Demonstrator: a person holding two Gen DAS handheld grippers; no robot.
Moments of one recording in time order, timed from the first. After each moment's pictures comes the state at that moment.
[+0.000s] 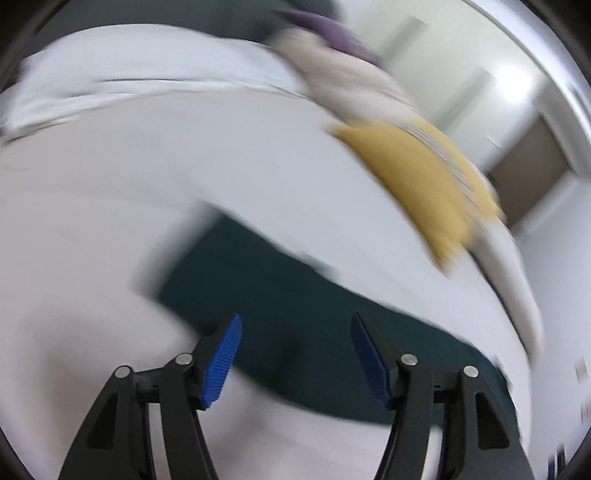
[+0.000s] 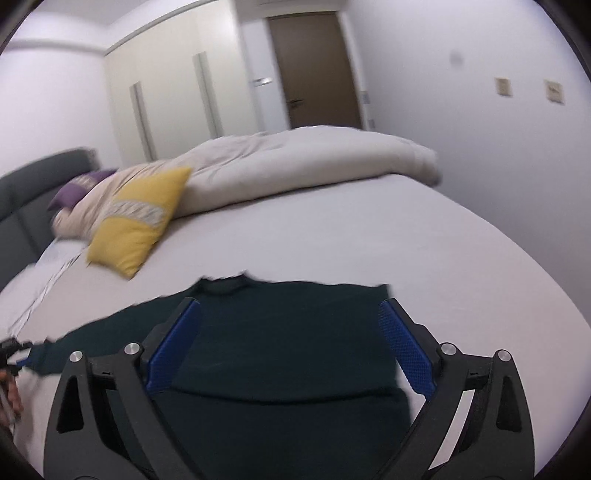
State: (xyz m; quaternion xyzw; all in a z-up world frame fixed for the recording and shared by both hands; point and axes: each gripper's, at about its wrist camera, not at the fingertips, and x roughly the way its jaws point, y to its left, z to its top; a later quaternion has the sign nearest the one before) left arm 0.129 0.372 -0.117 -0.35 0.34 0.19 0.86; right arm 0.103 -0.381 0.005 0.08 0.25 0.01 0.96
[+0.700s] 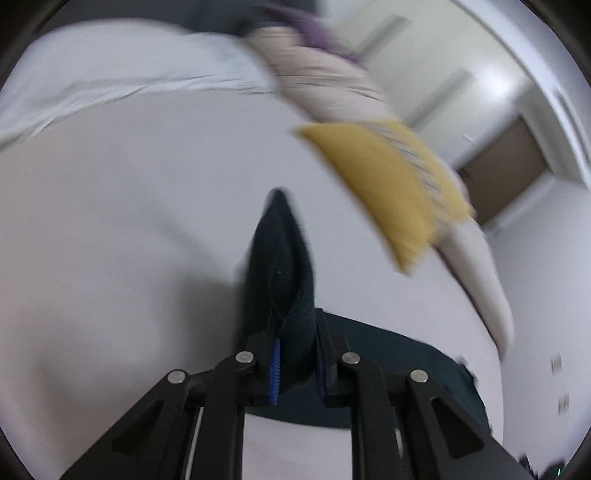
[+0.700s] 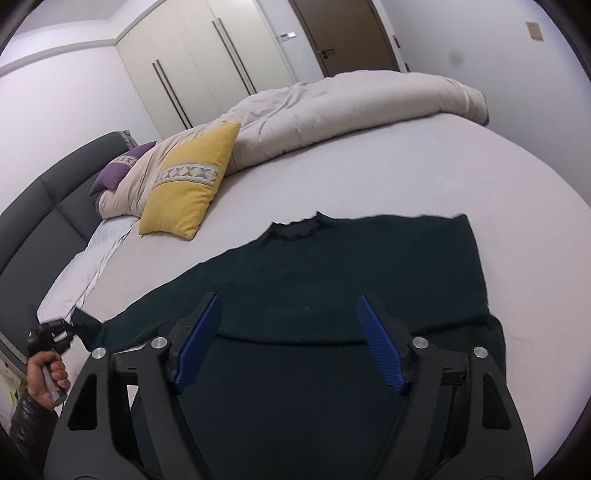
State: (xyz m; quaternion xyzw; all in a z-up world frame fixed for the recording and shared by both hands) left arm 0.154 0.316 -0.069 -0.34 0.33 0.06 0.88; right arm 0.090 -0.336 -0.015 0.15 0.33 0.09 0.93
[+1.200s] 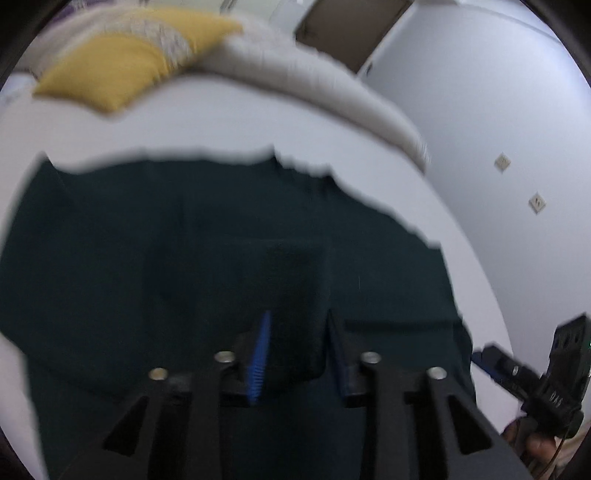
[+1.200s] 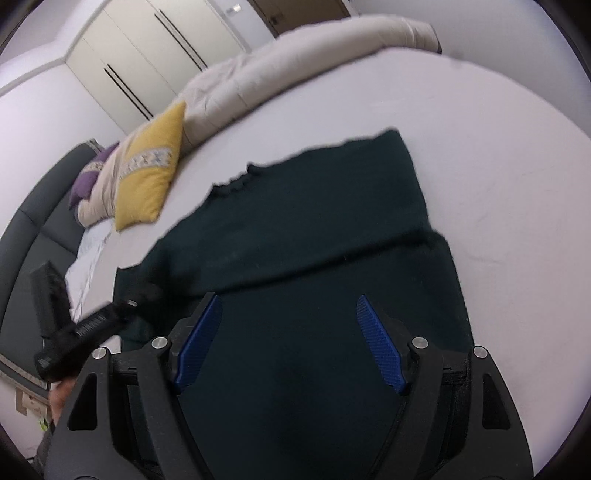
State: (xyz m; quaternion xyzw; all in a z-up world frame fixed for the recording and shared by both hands) left arm 0.187 -0.041 -0.113 -0.17 0.46 -0.19 0.85; right arm 0.078 -0.403 -0.084 0.23 0.42 0.06 0.88
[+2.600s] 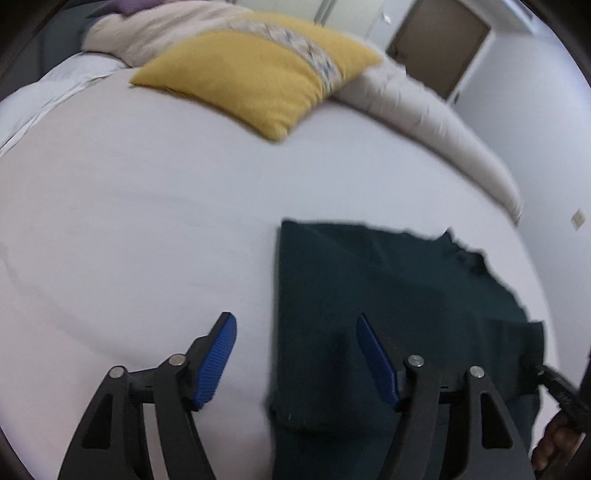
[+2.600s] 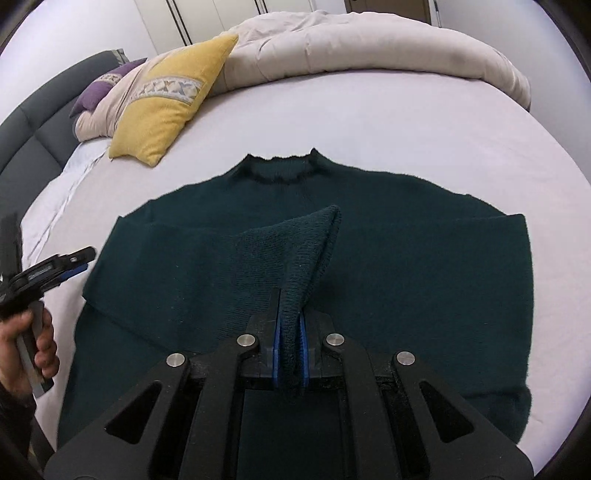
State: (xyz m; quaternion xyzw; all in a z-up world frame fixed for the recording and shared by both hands) left arm 0.263 0.115 -0.126 -0.16 0.46 -0.03 0.87; right arm 0.191 -0.317 -0.107 0.05 0.46 0.11 0.88
